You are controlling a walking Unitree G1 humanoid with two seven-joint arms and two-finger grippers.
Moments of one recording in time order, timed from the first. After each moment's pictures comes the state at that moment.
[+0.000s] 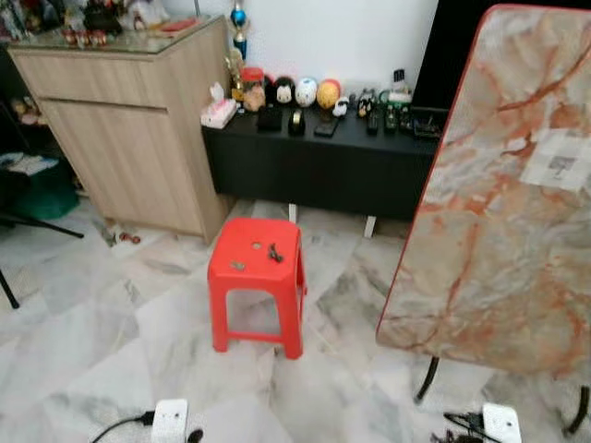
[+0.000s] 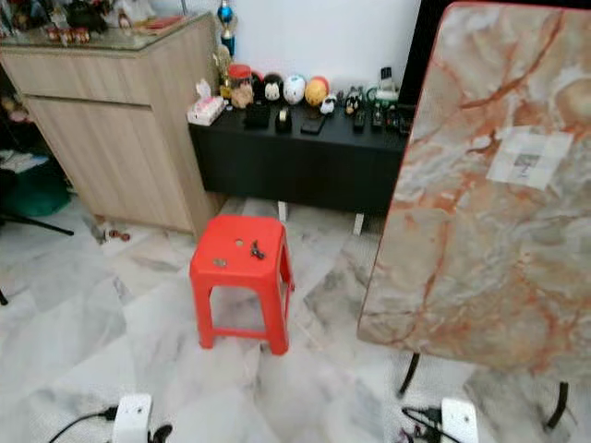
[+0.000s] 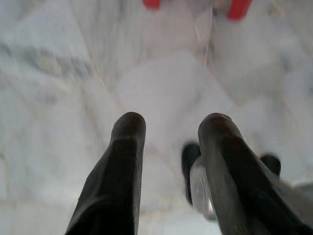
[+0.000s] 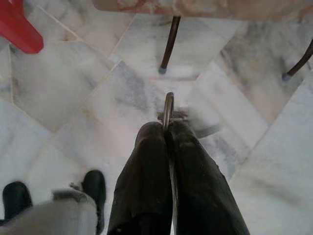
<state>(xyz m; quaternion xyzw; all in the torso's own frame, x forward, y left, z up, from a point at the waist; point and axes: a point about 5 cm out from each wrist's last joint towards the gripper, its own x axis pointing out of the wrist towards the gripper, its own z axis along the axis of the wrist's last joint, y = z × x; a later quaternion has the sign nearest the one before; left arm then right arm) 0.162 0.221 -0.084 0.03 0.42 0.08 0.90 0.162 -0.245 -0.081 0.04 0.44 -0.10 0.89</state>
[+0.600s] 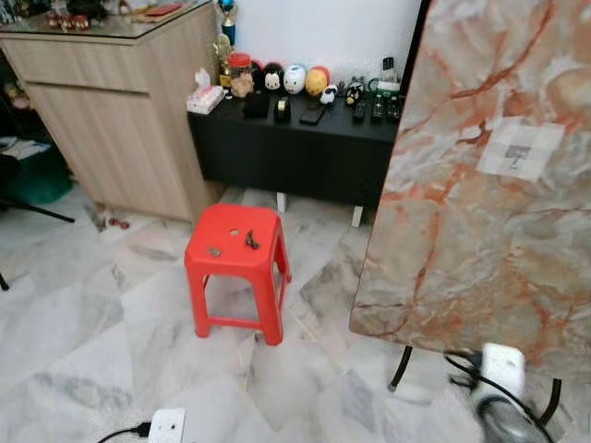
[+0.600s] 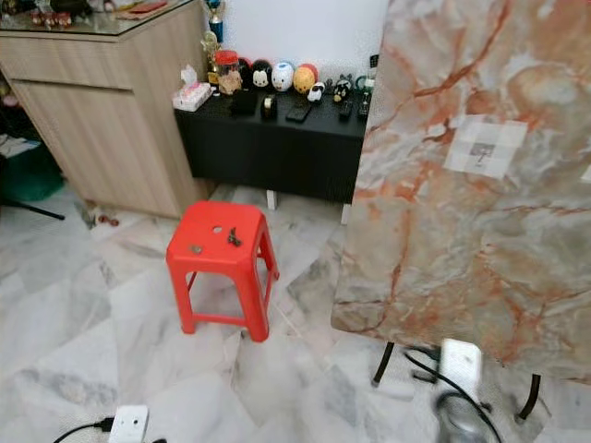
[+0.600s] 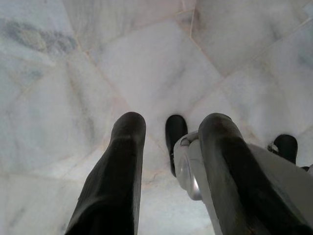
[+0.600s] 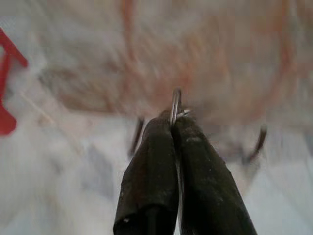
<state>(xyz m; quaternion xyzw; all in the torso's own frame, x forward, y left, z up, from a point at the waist) 0.154 0.219 -0.088 0.04 0.44 0.07 0.89 0.246 -0.233 -0.031 -0.05 0.29 -0.14 0.95</state>
